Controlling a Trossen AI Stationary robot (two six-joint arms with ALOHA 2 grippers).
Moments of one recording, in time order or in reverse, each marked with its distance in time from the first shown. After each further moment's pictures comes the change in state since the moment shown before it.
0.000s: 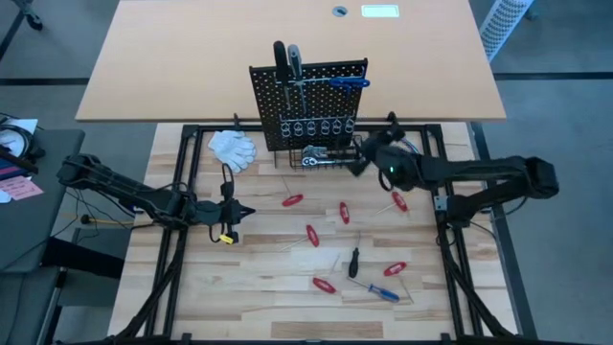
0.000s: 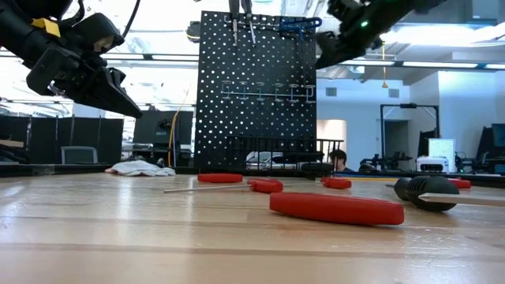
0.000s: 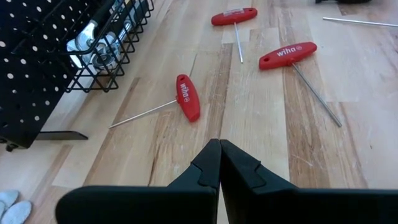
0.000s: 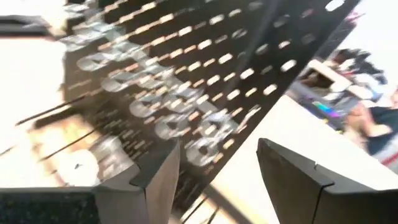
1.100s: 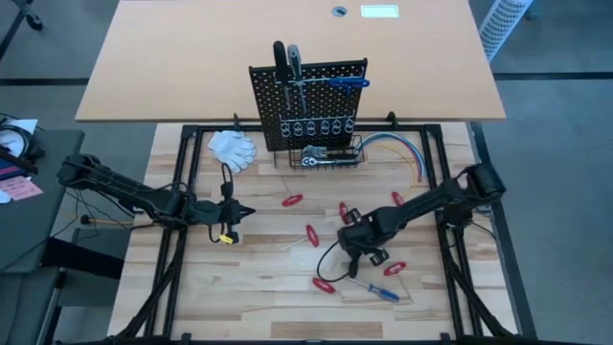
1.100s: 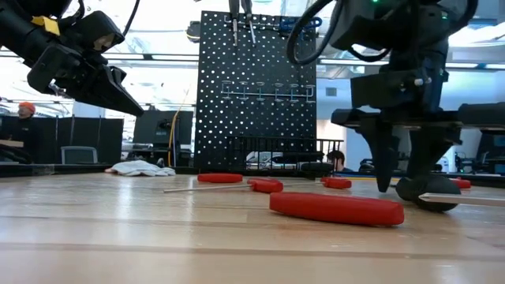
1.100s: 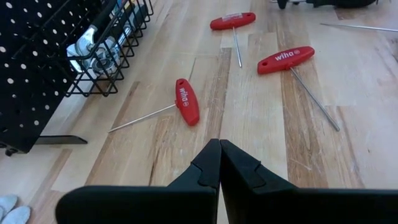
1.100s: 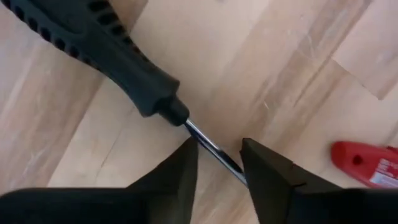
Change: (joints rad) left arm 0.000 0.000 0.000 0.016 0.002 0.010; right arm 0.380 0.559 0.117 -0.581 -0.769 -0.261
